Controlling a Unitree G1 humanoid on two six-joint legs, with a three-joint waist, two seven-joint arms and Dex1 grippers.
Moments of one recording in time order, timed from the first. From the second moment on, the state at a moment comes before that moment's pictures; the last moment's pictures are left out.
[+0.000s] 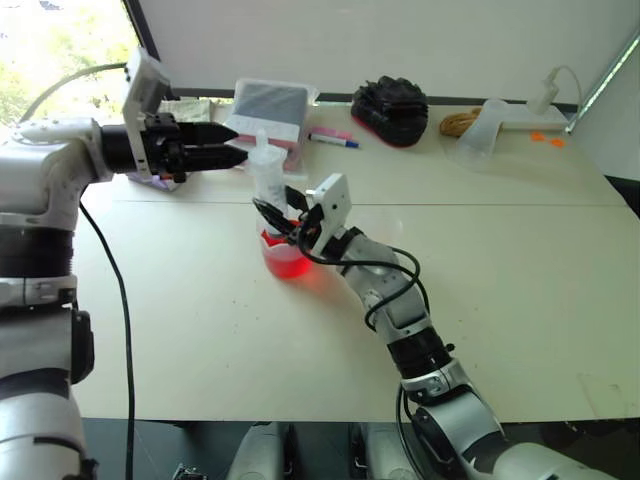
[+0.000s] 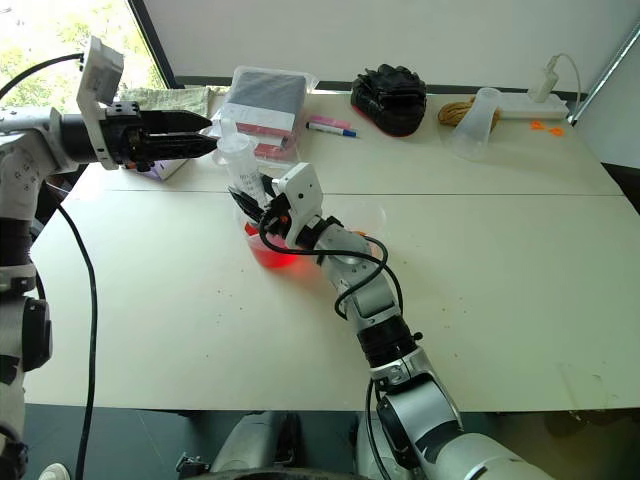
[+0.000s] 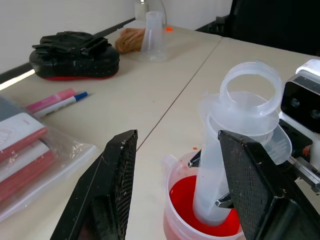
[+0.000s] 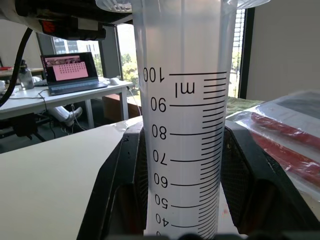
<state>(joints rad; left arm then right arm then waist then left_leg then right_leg) -1.04 0.82 0.02 0.32 -0.48 0.70 -1.24 -0.63 0.04 0.23 0.17 0.20 0.08 0.51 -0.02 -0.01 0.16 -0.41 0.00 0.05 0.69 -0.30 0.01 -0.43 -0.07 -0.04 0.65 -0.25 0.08</state>
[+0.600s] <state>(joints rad) -1.10 0.82 0.02 0.37 -0.47 0.74 -1.36 -0.62 0.04 0.23 0.18 0.17 0.05 0.53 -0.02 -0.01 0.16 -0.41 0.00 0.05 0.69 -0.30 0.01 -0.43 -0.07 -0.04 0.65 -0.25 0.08</state>
